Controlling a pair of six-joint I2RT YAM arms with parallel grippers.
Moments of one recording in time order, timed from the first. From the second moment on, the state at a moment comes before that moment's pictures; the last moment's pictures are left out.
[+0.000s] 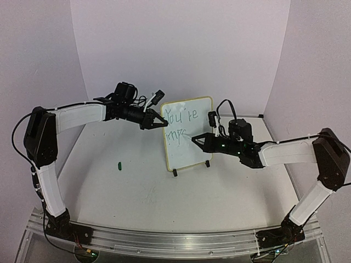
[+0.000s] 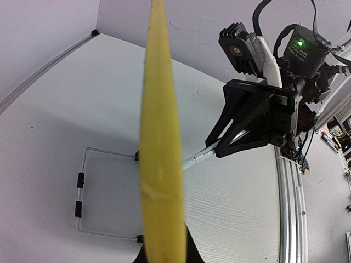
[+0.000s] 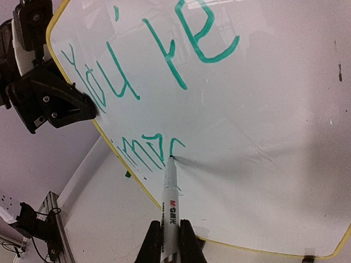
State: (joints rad) left arm -0.54 1.88 1.54 -0.26 0.86 0.17; right arm 0.66 1.62 0.85 0.48 -0.28 0.52
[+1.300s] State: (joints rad) left arm -0.54 1.88 1.54 -0.26 0.86 0.17; right arm 0.66 1.58 0.85 0.44 -0.21 0.49
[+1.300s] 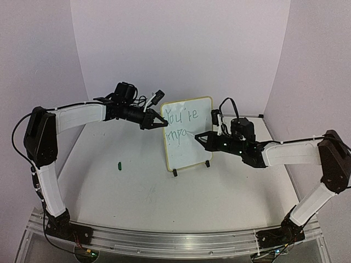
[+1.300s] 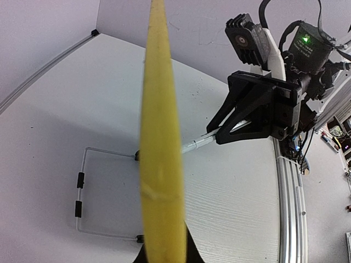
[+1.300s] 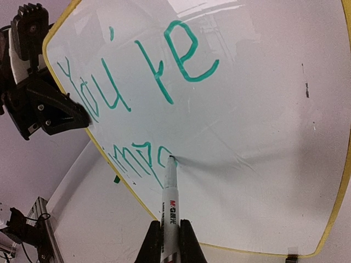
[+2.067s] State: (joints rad) left arm -0.55 1.88 1.54 -0.26 0.86 0.17; right arm 0.63 1.43 0.80 0.41 -0.29 0.49
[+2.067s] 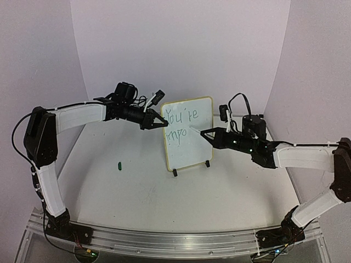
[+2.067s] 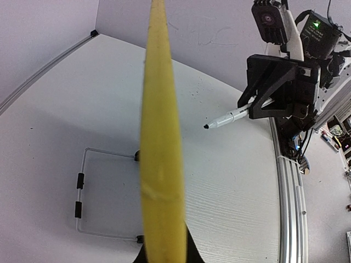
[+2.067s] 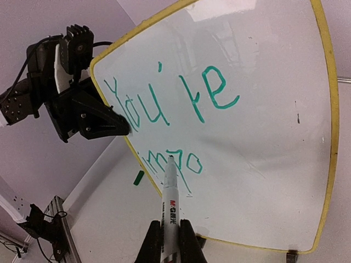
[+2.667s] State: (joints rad) left arm -0.55 1.88 1.54 -0.26 0.86 0.18; right arm 0.58 1.48 0.79 0.43 -0.41 0.48
